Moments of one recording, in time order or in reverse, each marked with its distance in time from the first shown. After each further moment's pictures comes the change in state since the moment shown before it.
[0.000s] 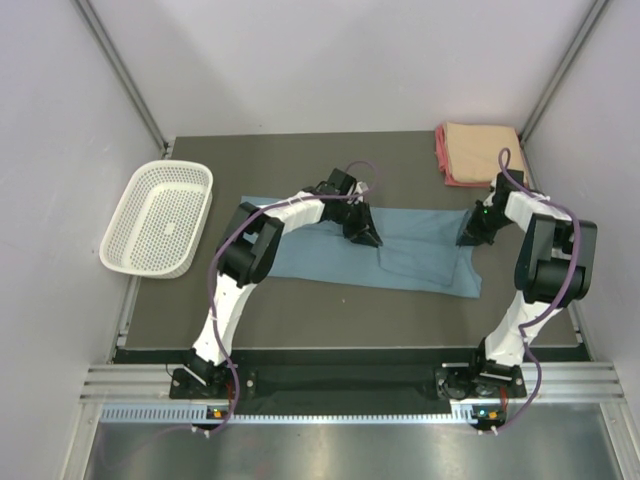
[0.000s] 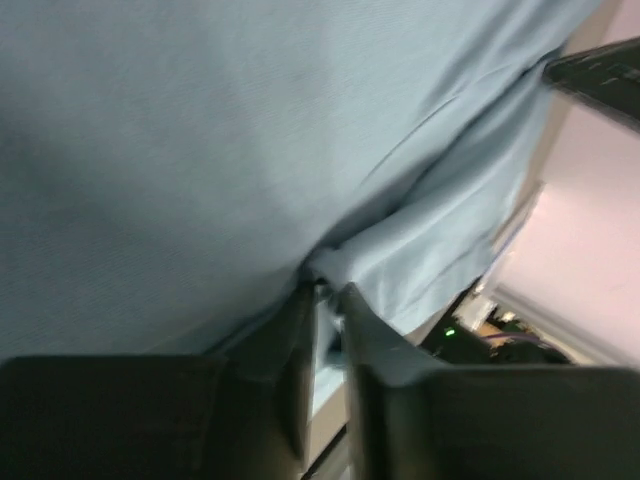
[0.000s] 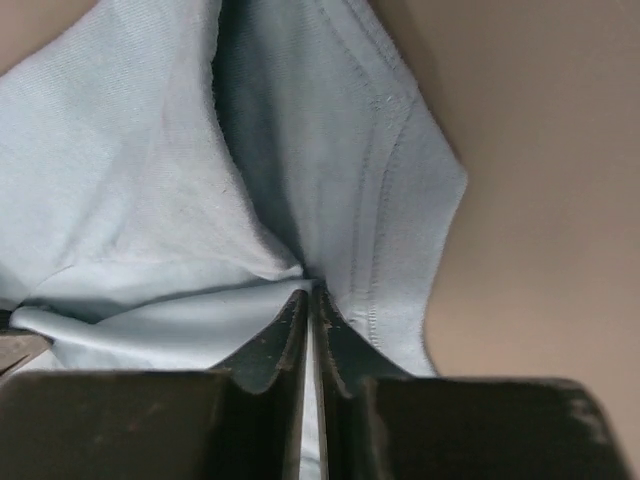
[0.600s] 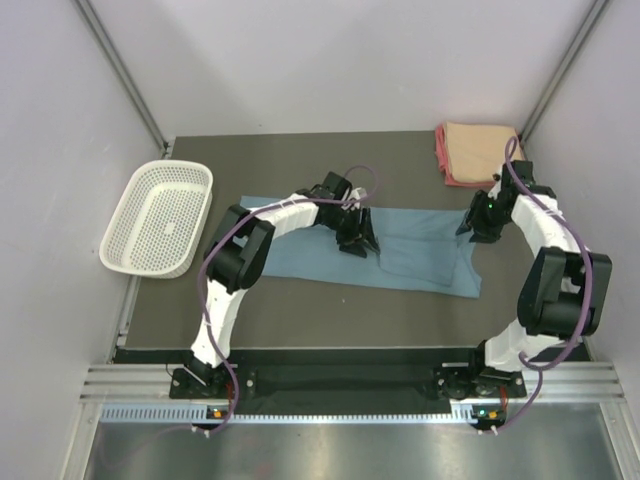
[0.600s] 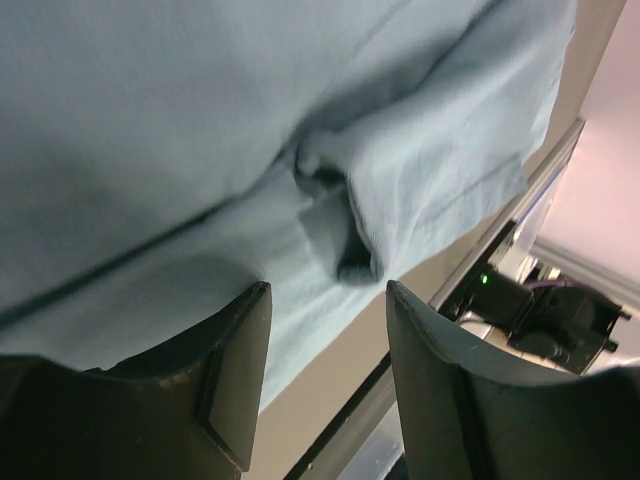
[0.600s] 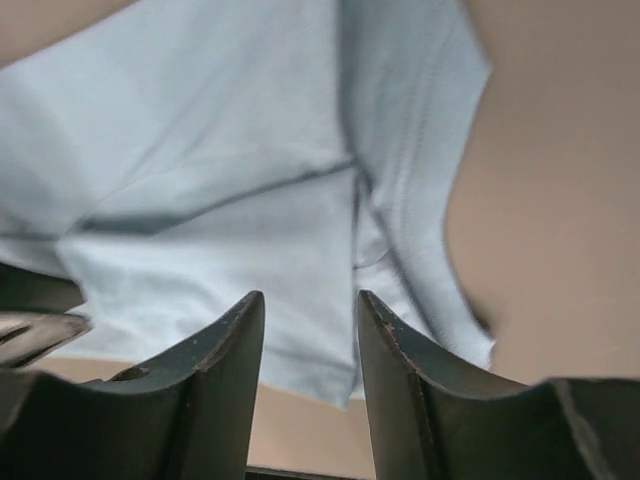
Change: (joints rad) left arm -0.009 -0.115 -0.121 -0.075 0.012 0.138; right arm 0.042 -0.222 -0.009 -0.113 0.055 -0.026
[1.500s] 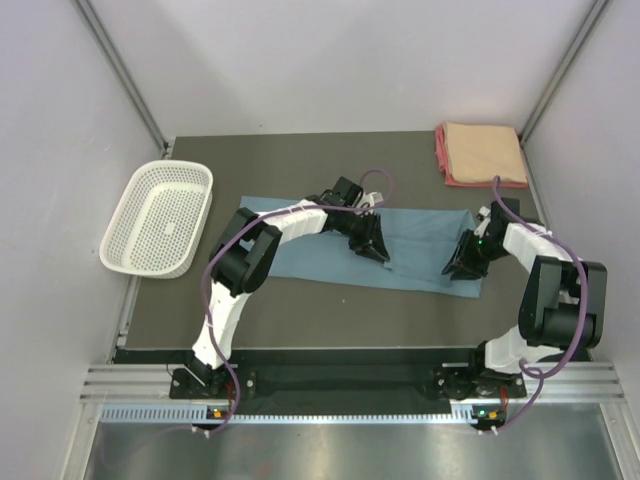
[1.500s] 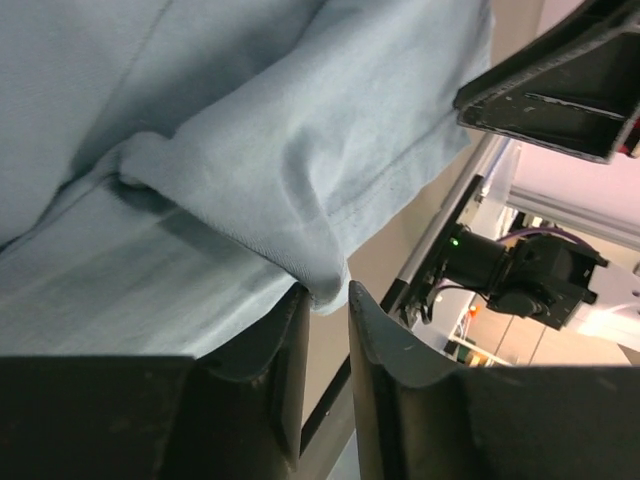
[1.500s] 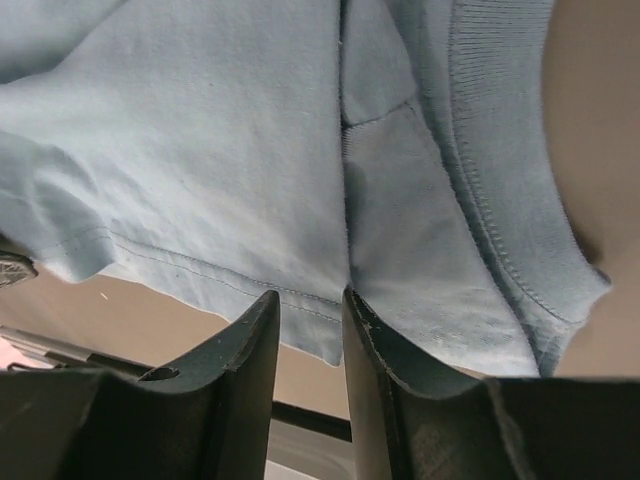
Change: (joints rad) left arm -0.063 -0.002 -0.022 0.099 0.112 -0.003; right arm 0.007 -0.094 -0.315 0.042 -0.176 -0.006
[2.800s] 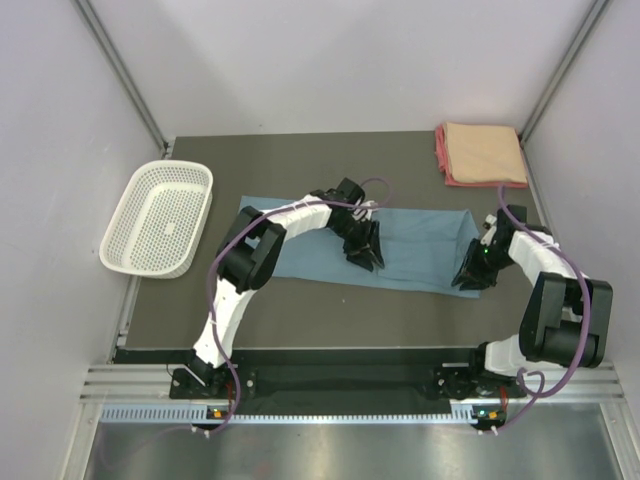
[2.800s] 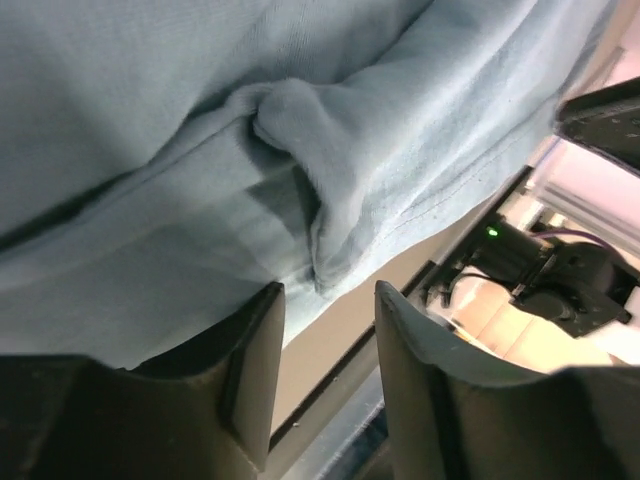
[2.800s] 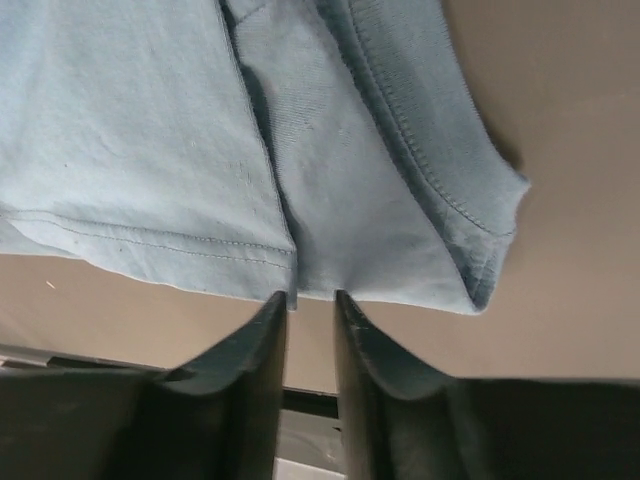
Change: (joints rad) left arm 0.010 0.071 0.098 -0.261 -0.045 0.035; right arm -0.042 -0.099 -0.059 -0.080 0.074 -0.048
